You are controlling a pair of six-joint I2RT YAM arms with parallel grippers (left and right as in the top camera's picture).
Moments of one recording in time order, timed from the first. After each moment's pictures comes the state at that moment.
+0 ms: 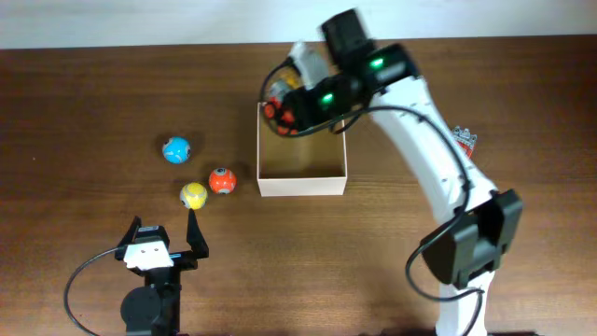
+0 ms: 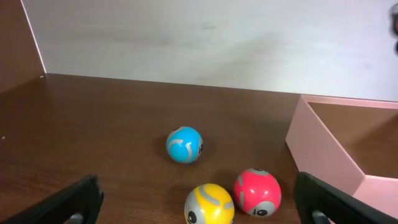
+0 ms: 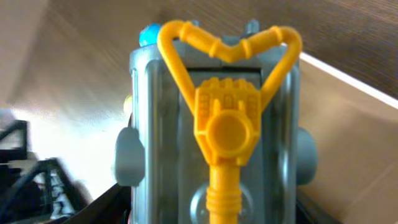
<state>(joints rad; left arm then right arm) 0.02 0.01 0.02 -0.09 -0.08 -0.07 0.45 2.08 2.13 -1.13 -0.49 0.03</state>
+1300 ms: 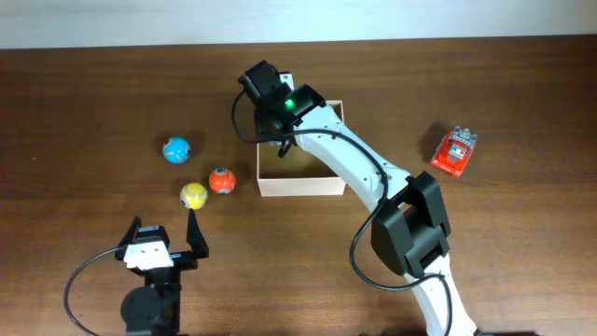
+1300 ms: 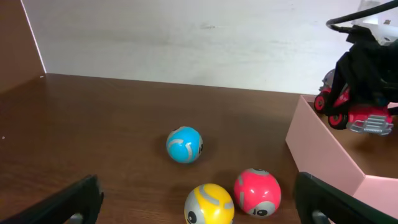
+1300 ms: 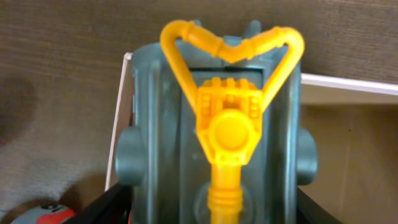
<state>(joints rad) 0.02 0.01 0.02 -0.09 -0.08 -0.07 0.65 2.31 2.13 -0.94 0.19 0.50</state>
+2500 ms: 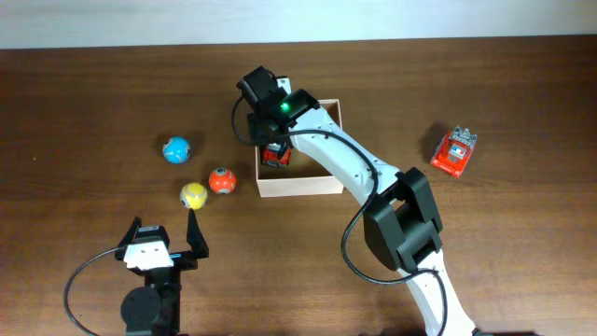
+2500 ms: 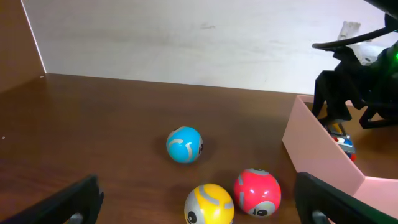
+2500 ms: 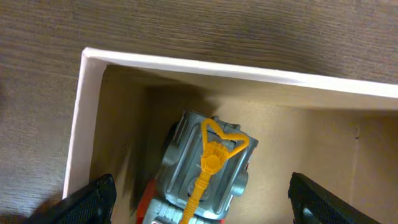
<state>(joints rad) 0.02 0.01 0.02 -0.09 -0.08 -0.07 0.65 2.36 2.13 -0.90 0.21 0.46</state>
